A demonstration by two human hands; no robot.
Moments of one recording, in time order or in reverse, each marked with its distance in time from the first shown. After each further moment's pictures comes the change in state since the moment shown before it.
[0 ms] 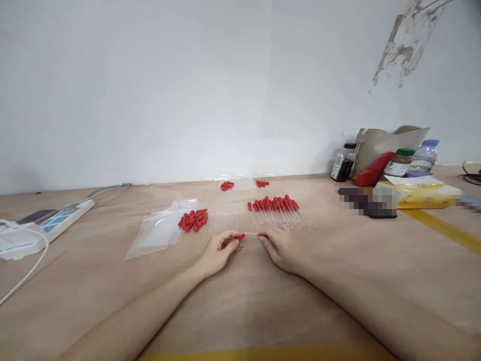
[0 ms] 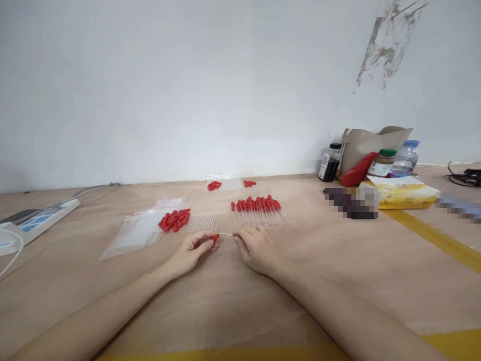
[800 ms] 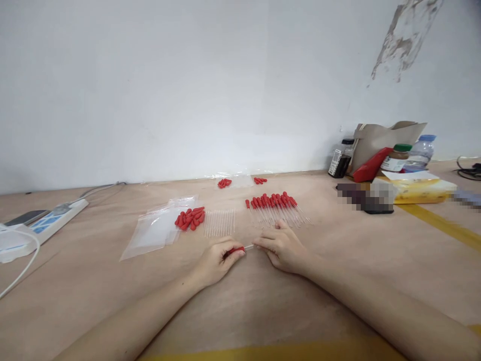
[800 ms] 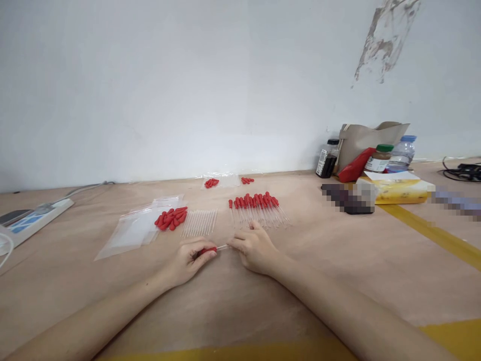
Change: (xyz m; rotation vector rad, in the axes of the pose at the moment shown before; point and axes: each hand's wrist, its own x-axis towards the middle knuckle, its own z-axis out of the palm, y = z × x) left_hand -0.018 0.017 0.003 0.532 -0.062 0.392; right_hand -0.002 0.004 -0.007 -0.150 -0.049 -0.265
